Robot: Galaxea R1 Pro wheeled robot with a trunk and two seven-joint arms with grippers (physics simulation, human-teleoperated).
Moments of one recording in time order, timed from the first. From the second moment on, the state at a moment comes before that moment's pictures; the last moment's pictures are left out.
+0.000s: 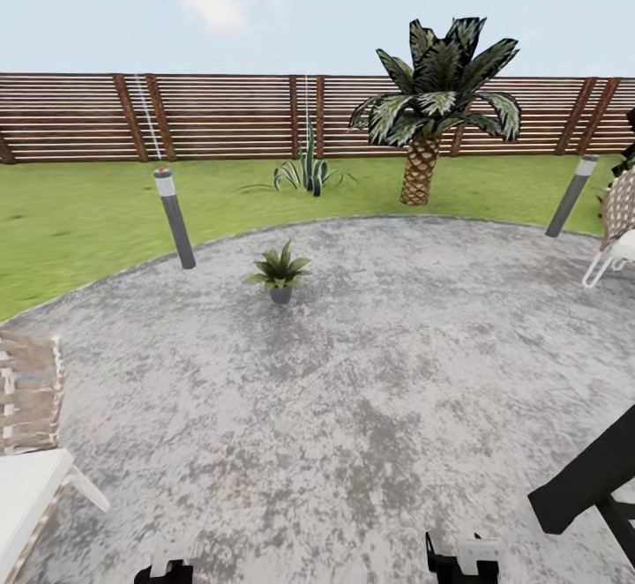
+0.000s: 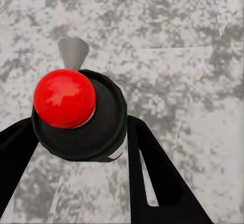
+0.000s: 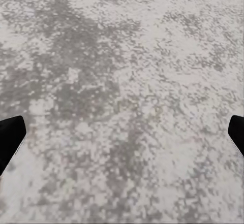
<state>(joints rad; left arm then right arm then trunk) -0.43 0.07 0.36 -0.06 -0.28 -0.34 -0.06 -0.40 -0.03 0.13 -0.02 -0.03 -0.71 -0.20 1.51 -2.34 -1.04</state>
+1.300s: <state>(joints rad) -0.43 0.07 0.36 -0.06 -0.28 -0.34 -0.06 -0.40 -0.03 0.13 -0.02 -0.03 -0.71 -0.20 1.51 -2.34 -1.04</state>
